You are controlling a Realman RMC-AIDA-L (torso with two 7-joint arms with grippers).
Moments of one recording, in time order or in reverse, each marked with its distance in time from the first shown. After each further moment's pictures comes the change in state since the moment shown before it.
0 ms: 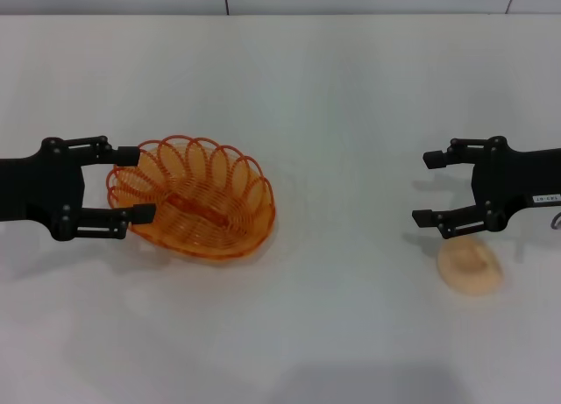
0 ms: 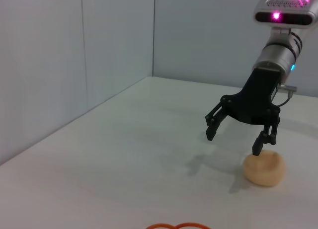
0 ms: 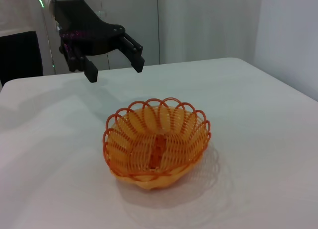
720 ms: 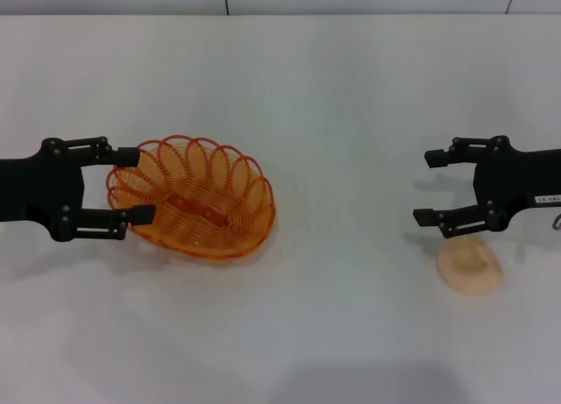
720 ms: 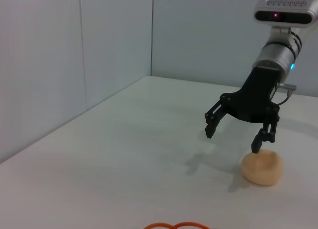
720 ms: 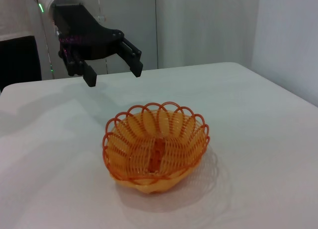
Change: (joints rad) left arm -0.001 0.002 0.002 0.000 0.002 0.003 -0.002; right arm -0.012 0.002 0.006 -0.007 0.010 -0.007 -0.006
